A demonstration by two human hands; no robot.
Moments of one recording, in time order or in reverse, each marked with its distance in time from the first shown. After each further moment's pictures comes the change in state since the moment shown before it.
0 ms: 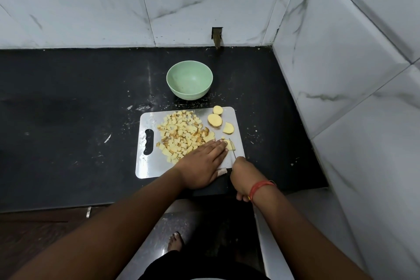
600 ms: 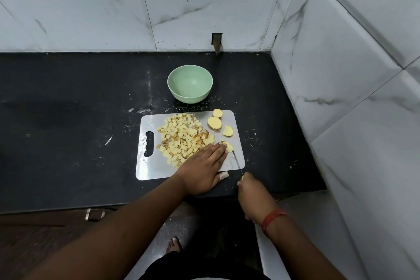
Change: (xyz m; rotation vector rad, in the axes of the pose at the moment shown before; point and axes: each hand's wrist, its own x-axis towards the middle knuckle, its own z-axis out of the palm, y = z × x) left_hand -0.003 0.013 -0.007 0.027 -0.041 -0.068; right_hand 0.008 0.063 0.030 -0.058 0.345 -0.521
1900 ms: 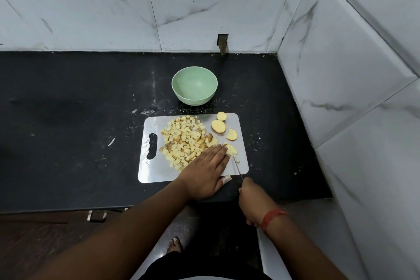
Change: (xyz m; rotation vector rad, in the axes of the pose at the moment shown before) left_hand 0.000 0.001 0.008 0.019 0.077 -0.039; right_hand 0.011 -0.011 -0.003 -0.069 -0.094 0.047
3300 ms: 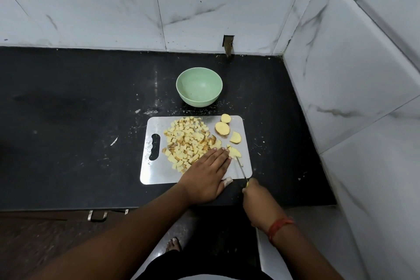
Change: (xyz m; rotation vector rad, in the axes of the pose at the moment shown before) left_hand -0.003 0.000 0.004 0.022 0.062 -0.027; right_hand 0.007 0.009 0.002 -0.036 0.129 -0.108
